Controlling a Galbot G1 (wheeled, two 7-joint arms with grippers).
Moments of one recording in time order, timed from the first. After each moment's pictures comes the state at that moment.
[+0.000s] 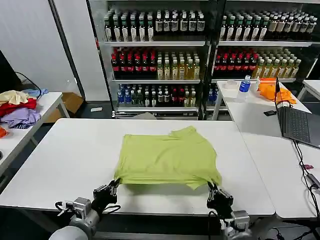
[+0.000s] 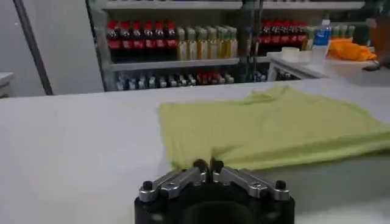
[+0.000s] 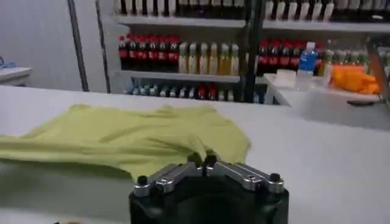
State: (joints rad) left arm 1.42 -0.98 -0.34 -2.12 -0.54 0.45 -0.22; right arm -1.46 1.19 0.35 2.19 0.26 -0.42 0.22
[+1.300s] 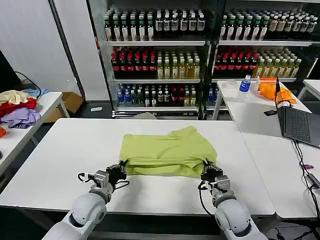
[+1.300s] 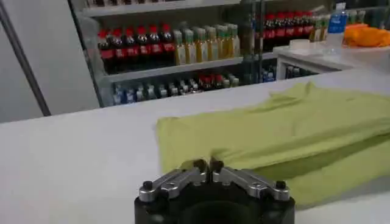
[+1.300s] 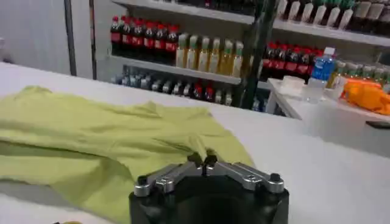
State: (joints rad) left arm 1.04 -1.02 -0.14 -1.80 -0.51 0.43 -0.21; right arm -1.14 1.21 0.26 1.86 0.23 -0.46 0.20
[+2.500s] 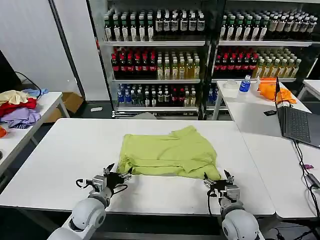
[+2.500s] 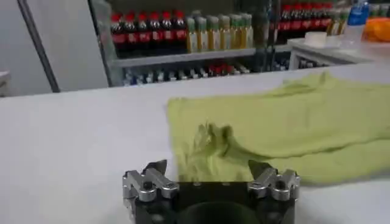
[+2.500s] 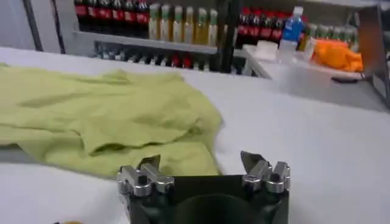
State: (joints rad) left arm 1.09 -1.04 -0.17 -1.77 -0.52 0.43 -0.24; right arm -1.24 1.24 0.35 1.88 0.34 -0.52 0.27
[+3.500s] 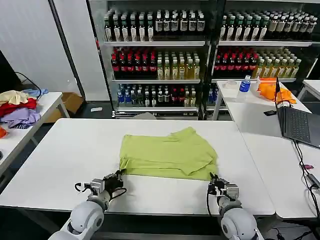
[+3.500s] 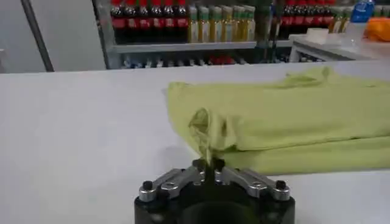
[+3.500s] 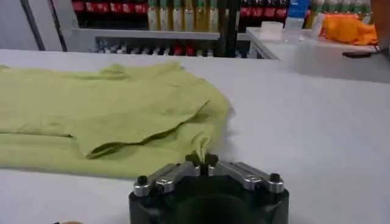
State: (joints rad) left arm 1.14 -1.03 -0.20 -1.79 -0.57 0.43 -0.22; right arm -1.28 1.21 0.35 1.91 0.38 -0.52 0.26
